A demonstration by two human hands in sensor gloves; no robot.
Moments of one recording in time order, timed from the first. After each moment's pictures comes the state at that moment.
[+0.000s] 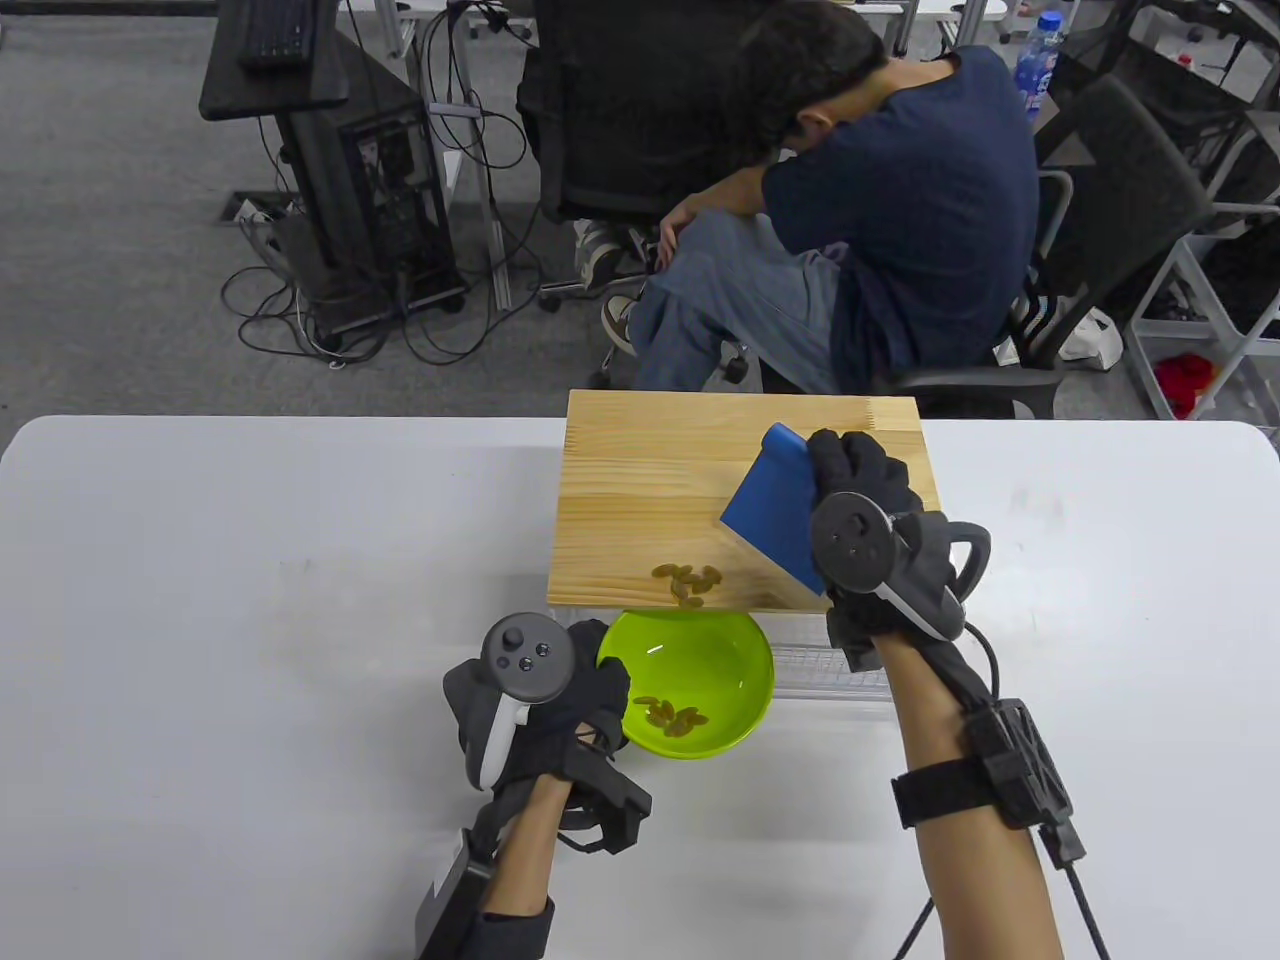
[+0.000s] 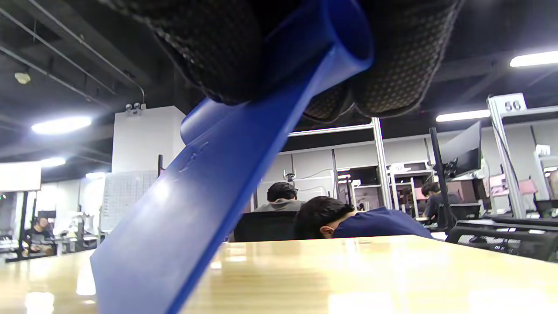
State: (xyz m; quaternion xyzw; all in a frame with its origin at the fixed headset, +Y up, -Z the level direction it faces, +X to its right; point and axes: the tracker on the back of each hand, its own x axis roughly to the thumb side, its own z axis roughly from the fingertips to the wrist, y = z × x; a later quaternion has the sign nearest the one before) left_hand -0.119 -0.679 -0.335 -0.04 0.06 0.37 0.92; right_hand 0.149 -0.570 -0.405 0.05 -0.23 0.97 0.06
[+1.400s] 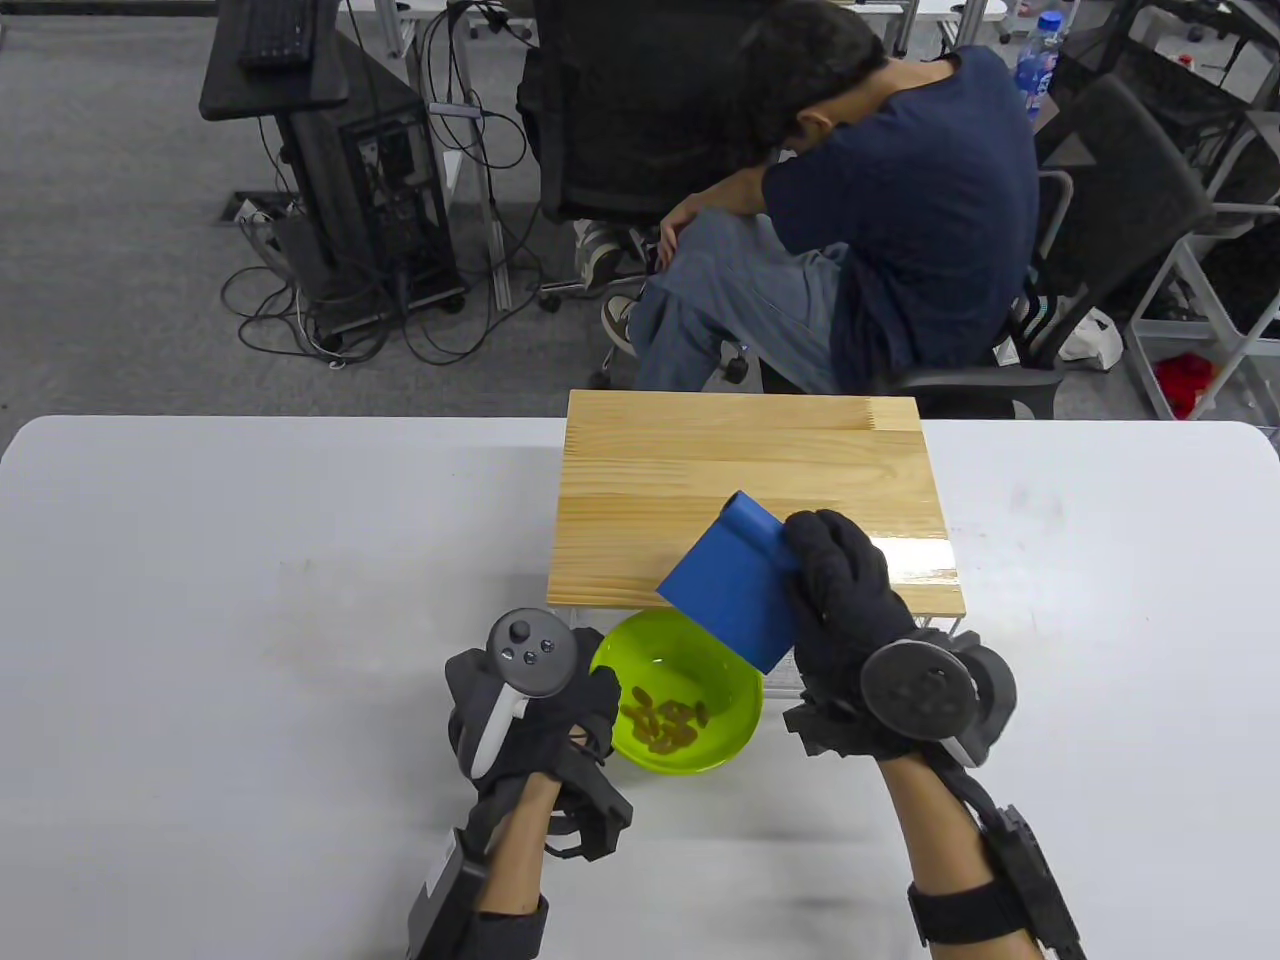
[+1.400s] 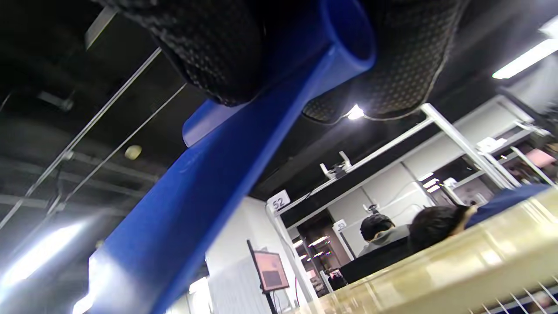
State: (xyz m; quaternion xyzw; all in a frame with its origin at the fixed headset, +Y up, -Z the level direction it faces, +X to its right) left_hand -0.118 -0.681 -0.338 -0.08 0.03 0.31 0.95; right_hand 0.170 -0.606 -0.318 0.15 -0.32 0.87 0.33
